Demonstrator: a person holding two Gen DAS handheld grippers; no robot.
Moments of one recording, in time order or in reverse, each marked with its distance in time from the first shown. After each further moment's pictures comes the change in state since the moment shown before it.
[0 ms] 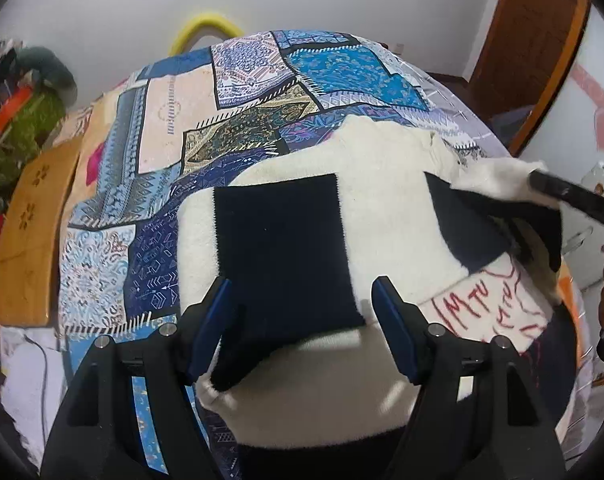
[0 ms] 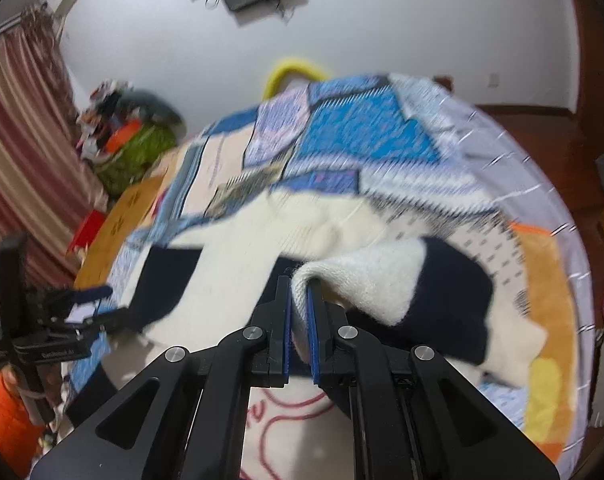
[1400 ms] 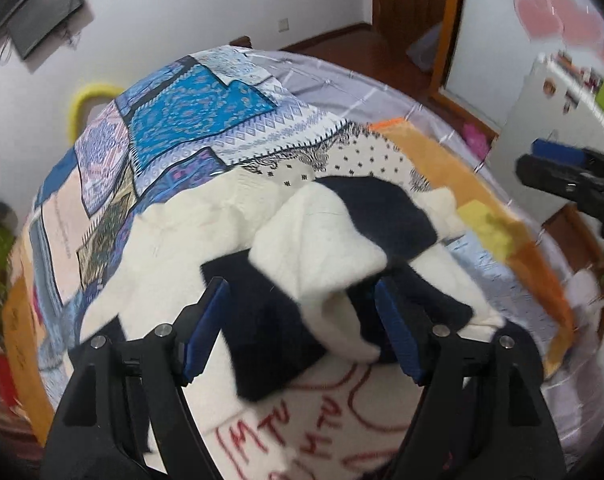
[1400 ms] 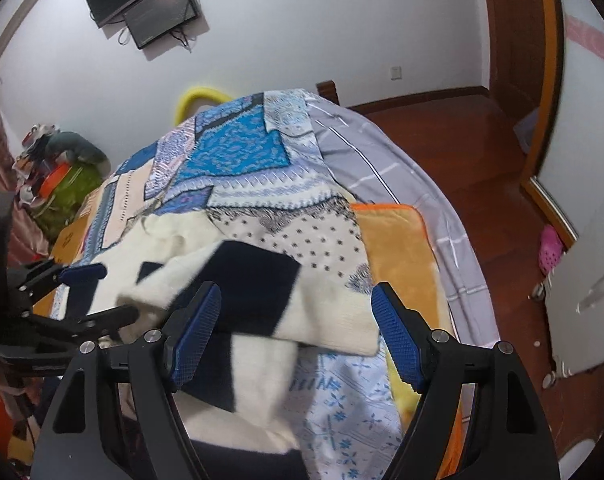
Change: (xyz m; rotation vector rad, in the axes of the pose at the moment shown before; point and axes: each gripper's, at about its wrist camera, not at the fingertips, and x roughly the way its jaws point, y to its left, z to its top) left arm 0.048 -0.218 0.064 0.433 0.060 -0.052; right arm -0.099 -0.119 -0.025 0.182 -0.081 -0.251
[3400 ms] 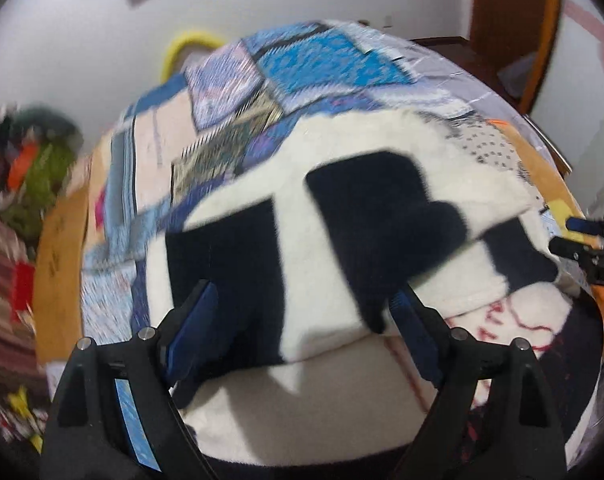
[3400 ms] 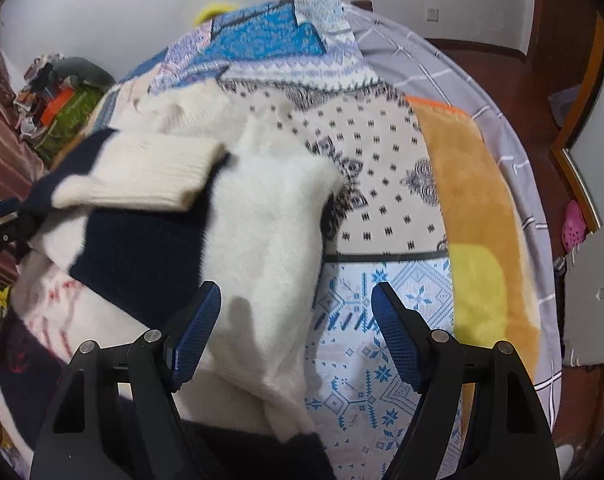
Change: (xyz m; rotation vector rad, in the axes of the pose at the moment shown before) left arm -0.039 0.102 -0.094 -0.242 0.000 0.194; right arm 0.070 0.028 -0.057 -0.098 0.236 0.039
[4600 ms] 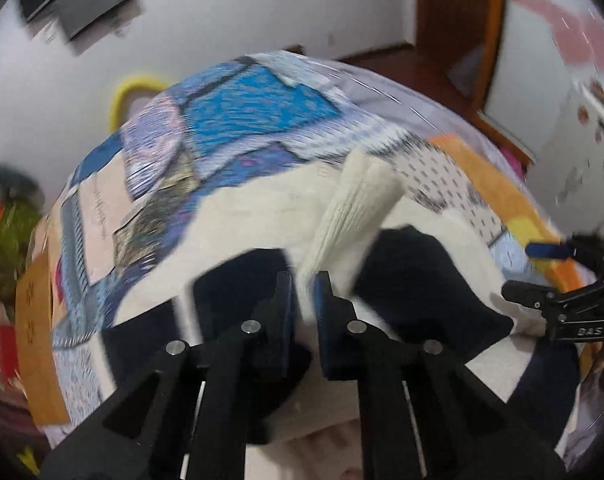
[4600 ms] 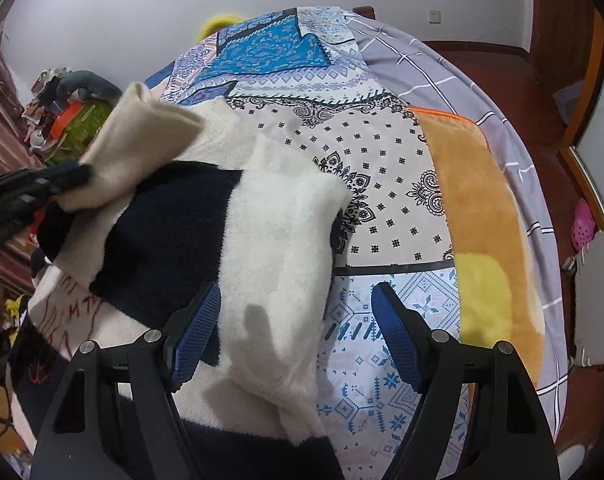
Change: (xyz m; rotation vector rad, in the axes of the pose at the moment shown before) left arm 0.011 -0.046 0.052 0.072 -0.082 -0.112; right arm -0.004 -0.004 0.003 0.024 -0.018 0.043
